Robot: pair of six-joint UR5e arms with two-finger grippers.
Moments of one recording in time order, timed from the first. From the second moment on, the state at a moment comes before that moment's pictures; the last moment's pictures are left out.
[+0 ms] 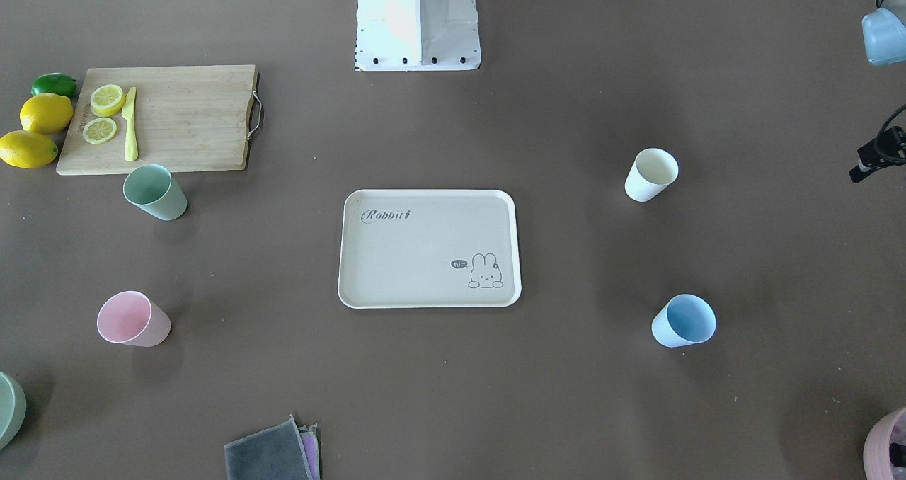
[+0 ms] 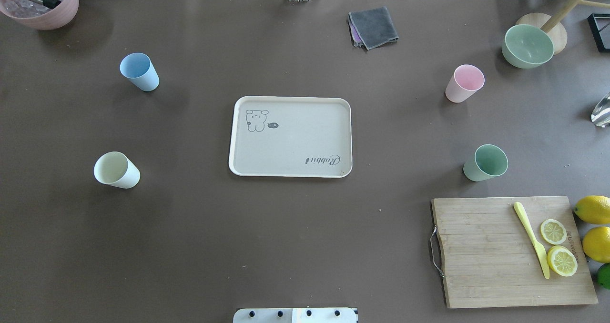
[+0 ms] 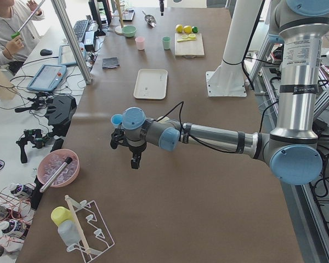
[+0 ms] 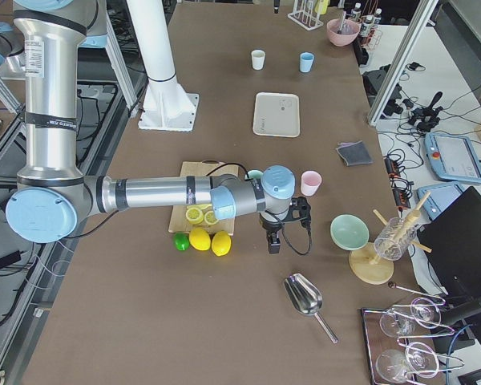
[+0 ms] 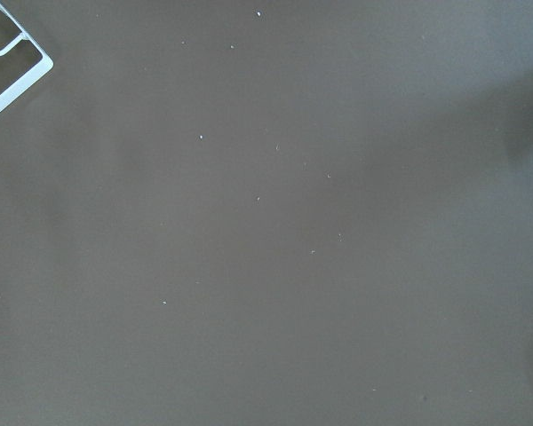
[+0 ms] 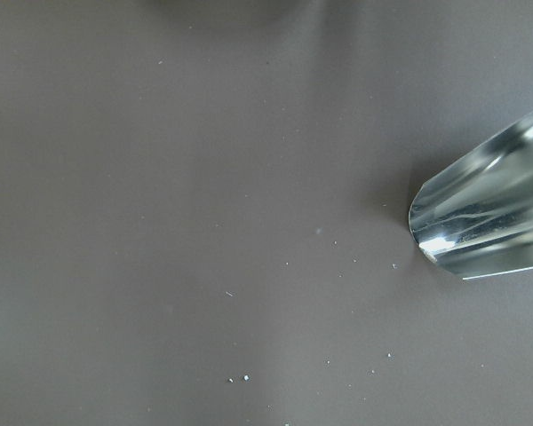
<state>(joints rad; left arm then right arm) -1.37 -1.57 -1.69 -1.78 -2.37 -0.26 1.37 -1.64 1.69 -1.39 2.35 0.16</state>
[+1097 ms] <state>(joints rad) -1.37 -1.55 -1.77 -1.78 -2.36 -0.26 1.37 -1.64 1.68 -1.39 2.36 0.15</state>
